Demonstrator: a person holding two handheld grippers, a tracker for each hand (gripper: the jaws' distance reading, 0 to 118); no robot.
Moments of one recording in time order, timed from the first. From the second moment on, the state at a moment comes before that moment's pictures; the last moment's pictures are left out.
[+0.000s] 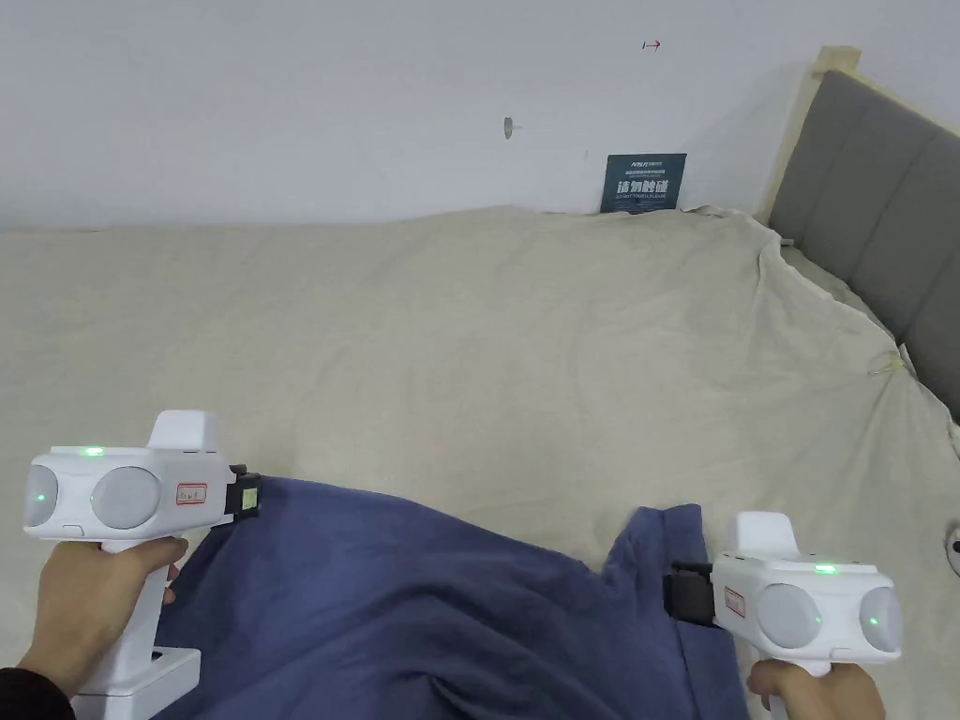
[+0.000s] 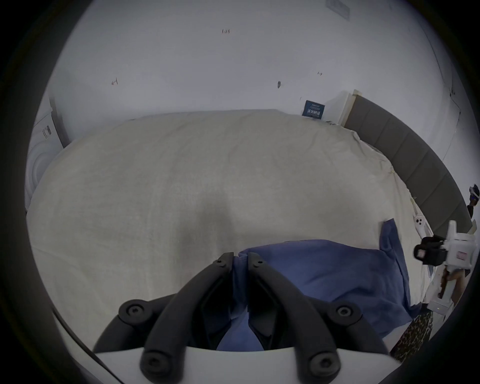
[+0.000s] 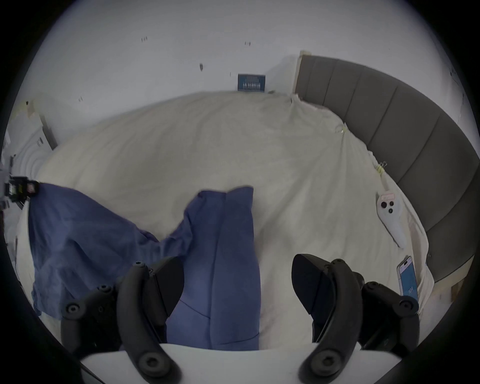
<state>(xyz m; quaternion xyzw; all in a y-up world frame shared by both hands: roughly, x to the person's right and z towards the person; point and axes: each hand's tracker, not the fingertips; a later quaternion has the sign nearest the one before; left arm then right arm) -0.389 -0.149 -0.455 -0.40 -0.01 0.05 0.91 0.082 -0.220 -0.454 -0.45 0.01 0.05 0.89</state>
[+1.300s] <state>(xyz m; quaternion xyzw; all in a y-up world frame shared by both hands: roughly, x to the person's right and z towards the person) -0.460 0.022 -0.318 -0.25 0.09 0.08 0.96 0.067 0.006 -0.407 -0.18 0.16 -0.02 0.97</state>
